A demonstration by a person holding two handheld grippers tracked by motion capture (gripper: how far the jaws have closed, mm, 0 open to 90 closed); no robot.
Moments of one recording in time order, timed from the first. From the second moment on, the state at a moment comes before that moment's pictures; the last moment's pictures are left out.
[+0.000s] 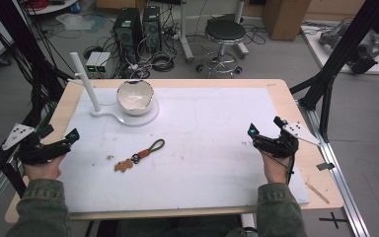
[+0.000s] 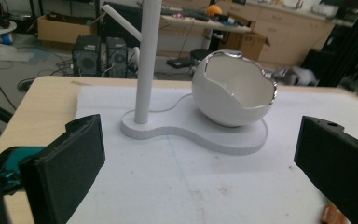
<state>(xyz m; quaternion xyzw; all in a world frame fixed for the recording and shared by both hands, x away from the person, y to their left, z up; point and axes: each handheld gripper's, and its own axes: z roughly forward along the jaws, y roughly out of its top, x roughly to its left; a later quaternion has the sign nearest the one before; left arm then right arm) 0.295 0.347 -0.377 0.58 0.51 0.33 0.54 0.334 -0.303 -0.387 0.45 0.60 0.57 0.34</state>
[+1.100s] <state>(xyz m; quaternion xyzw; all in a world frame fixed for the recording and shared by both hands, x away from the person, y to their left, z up) 0.324 0.285 -0.350 0.67 0.44 0.29 0.52 0.335 -0.305 -0.387 0.45 0.60 0.58 0.33</state>
